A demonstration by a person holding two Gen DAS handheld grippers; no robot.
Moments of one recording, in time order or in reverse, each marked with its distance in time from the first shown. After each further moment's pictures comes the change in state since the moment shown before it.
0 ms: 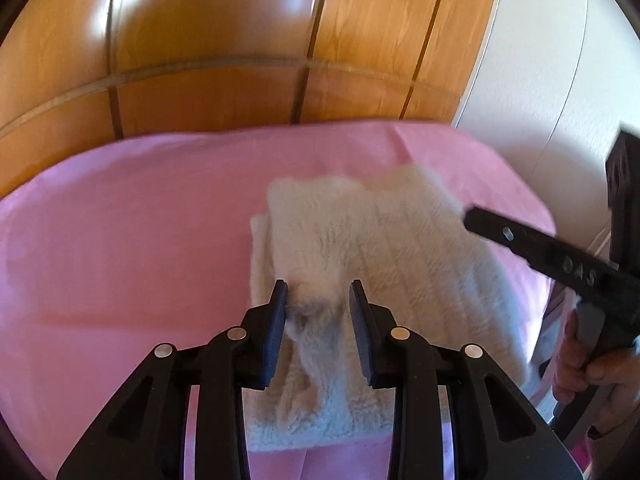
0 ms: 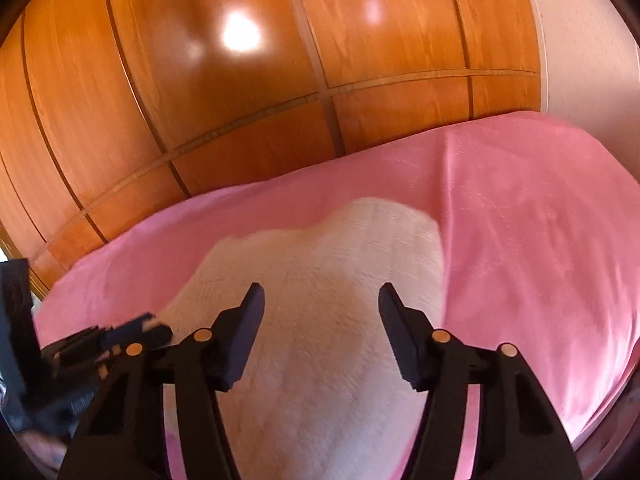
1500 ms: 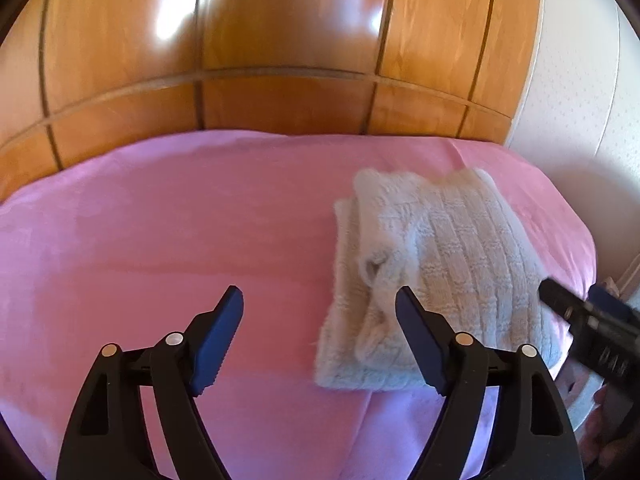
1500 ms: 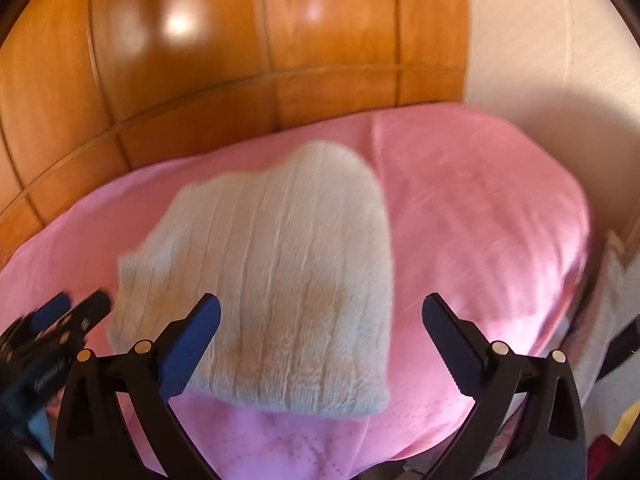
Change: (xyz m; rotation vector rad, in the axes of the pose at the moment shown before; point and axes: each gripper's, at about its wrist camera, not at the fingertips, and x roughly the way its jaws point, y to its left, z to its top) left arm -0.047 0.022 -0.039 -0.090 -0.107 0.204; right arm -0.072 0.035 -0.062 0.050 -0.073 -0.358
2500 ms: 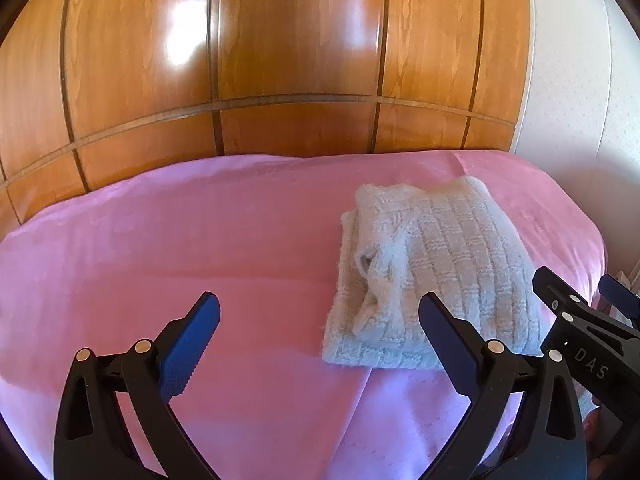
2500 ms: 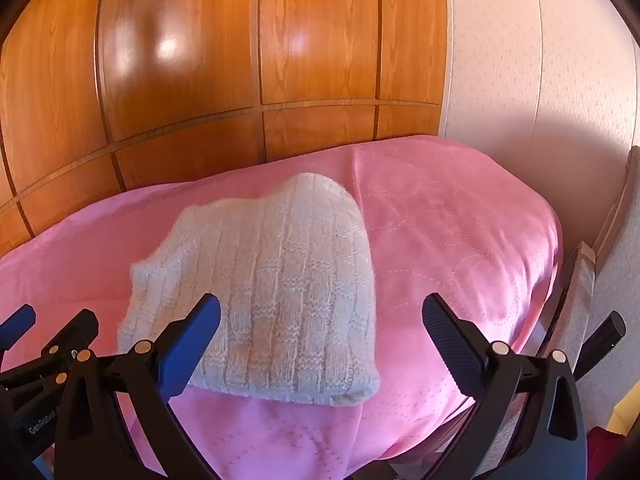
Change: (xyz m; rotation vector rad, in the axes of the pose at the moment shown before) left arm -0.038 -0.015 -0.009 0.044 -0.078 0.069; right arm -0.029 0.005 -0.011 -0.010 -0.095 -0.048
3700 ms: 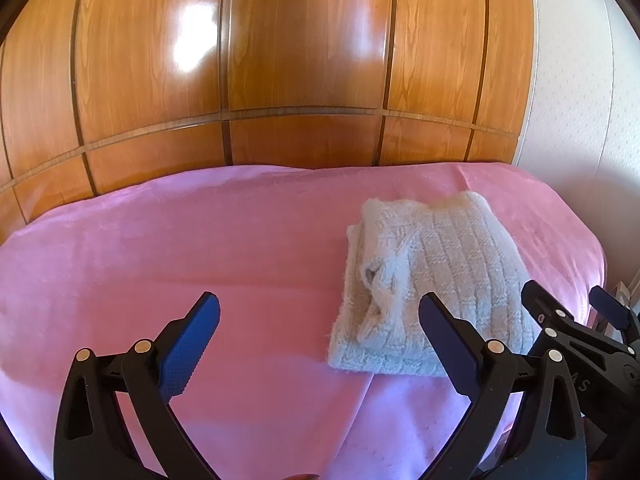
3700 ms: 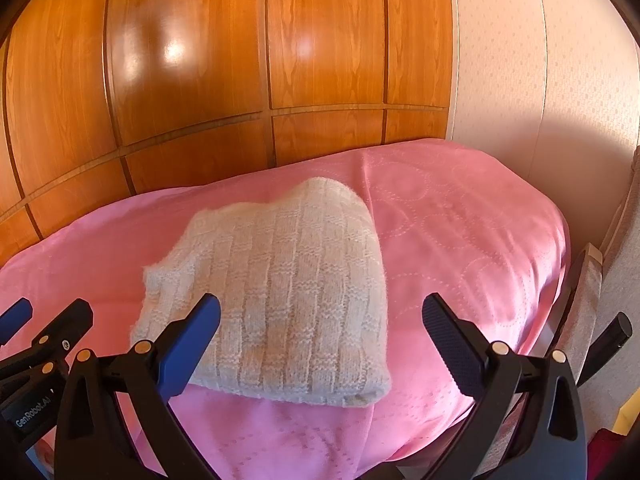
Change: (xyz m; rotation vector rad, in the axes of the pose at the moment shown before) left arm -0.014 0.005 0.003 -0.032 -0.028 0.017; right arm -0.004 0.005 -0.001 -0.007 -0.012 0.032
